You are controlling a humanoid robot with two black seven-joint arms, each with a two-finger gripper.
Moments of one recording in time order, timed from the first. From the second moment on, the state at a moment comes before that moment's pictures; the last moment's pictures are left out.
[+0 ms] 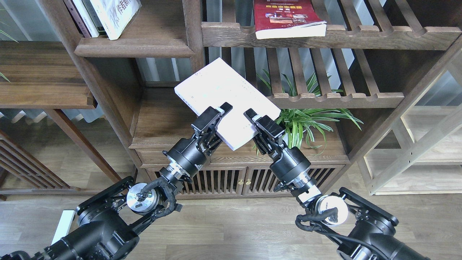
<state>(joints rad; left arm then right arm) -0.45 0.00 -0.66 -1.11 -0.50 -0.49 0.02 0.26 -0.20 0.71 1.29 0.35 0.58 0.16</state>
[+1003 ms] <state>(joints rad) -0.45 0.00 -0.67 -1.10 -0.50 -0.49 0.02 0.27 -0.17 0.71 1.29 0.35 0.58 0.16</state>
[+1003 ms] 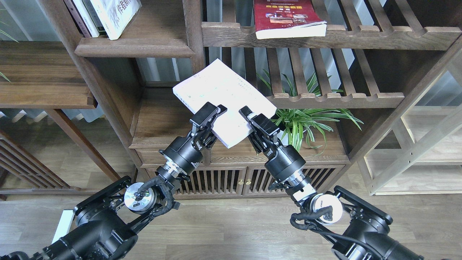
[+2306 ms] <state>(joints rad) -0.42 0.00 -0.66 -1.09 -0.46 -0.49 0.02 0.27 -0.18 0.85 1.29 0.34 0.58 0.16</state>
